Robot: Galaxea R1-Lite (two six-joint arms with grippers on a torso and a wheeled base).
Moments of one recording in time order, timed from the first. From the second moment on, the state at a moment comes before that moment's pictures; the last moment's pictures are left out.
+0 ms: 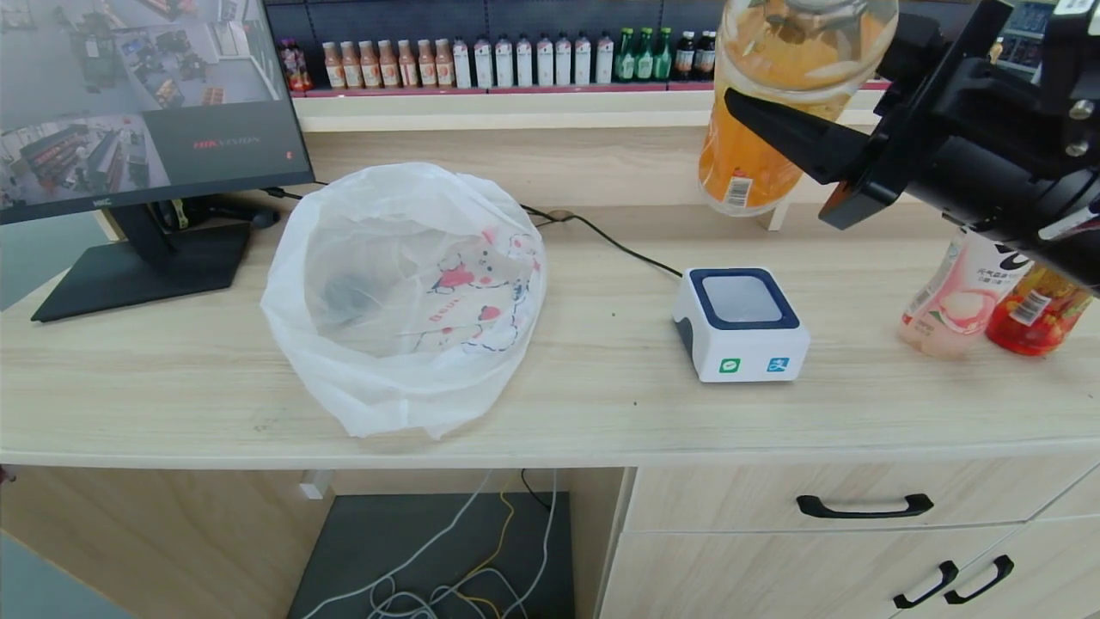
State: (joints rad) left arm 0.00 0.00 0.00 0.00 0.00 0.00; right arm 0.43 1.55 -1.05 -0.99 0.58 -0.72
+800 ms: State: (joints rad) left arm 0.00 0.00 0.00 0.00 0.00 0.00; right arm 0.24 1.62 -1.04 -1.01 0.79 -0.94
